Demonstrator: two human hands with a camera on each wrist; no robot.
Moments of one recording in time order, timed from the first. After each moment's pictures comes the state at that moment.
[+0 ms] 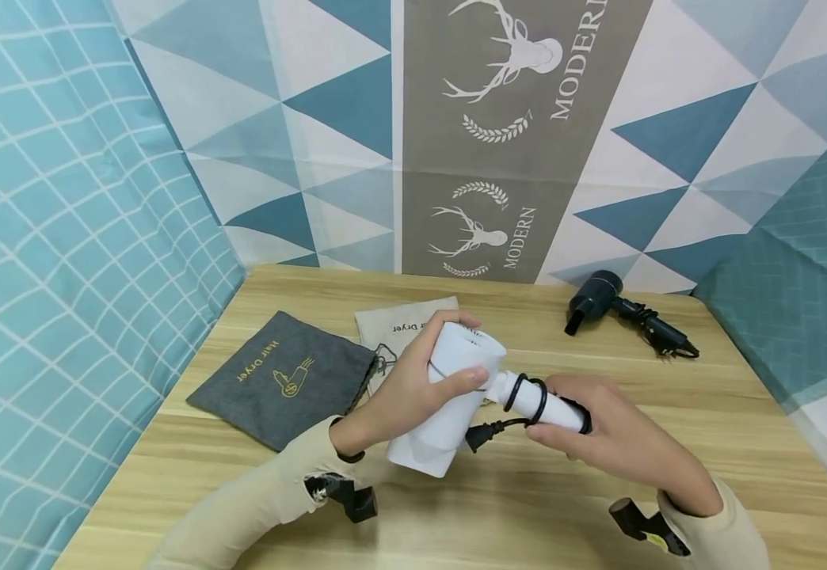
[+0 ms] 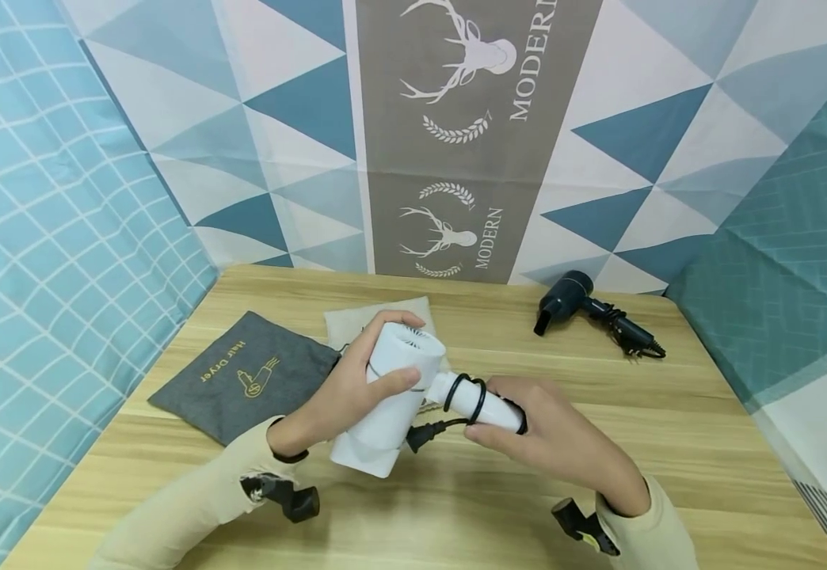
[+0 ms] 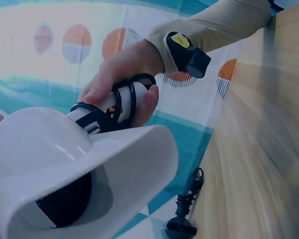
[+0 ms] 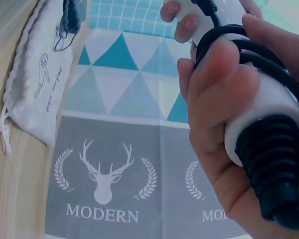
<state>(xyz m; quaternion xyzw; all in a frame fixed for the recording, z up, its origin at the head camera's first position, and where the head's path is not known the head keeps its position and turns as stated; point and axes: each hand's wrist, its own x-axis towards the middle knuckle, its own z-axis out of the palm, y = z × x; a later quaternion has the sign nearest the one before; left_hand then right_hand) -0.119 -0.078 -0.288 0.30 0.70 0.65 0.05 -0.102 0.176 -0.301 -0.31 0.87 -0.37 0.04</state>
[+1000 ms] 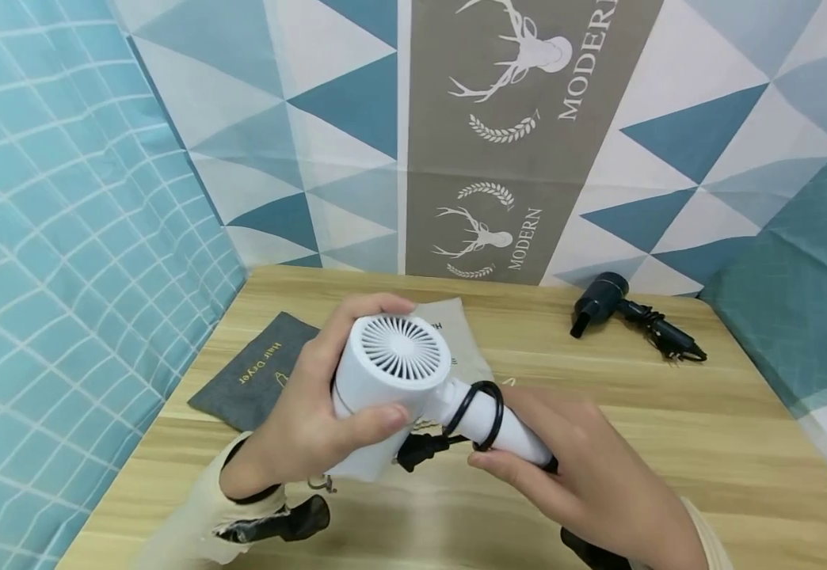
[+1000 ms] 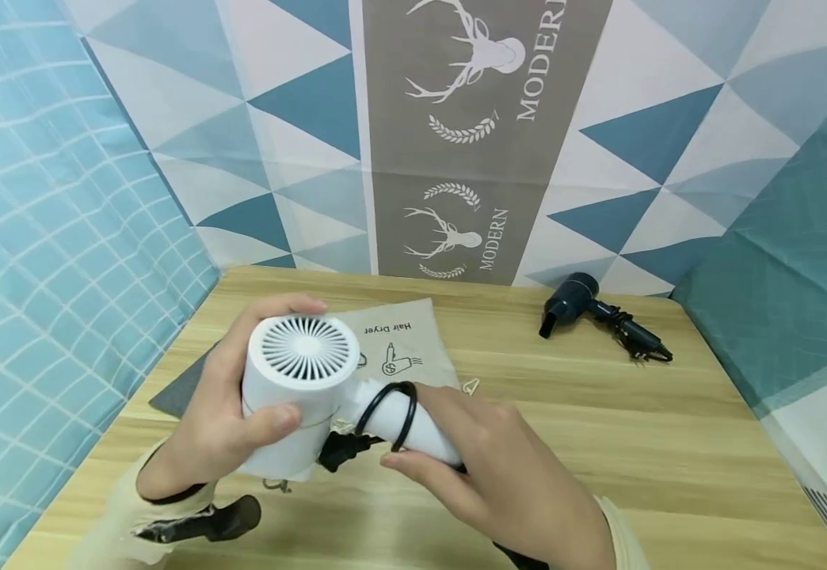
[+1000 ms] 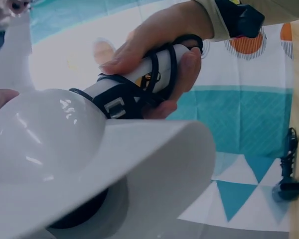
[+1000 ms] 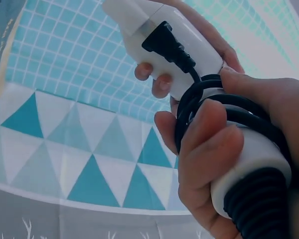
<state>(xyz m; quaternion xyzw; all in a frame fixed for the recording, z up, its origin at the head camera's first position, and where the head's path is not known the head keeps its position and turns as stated) -0.075 -0.138 -0.230 0.41 0.67 0.60 -0.14 -0.050 0.099 -0.240 -0.40 0.84 -0.34 -0.15</state>
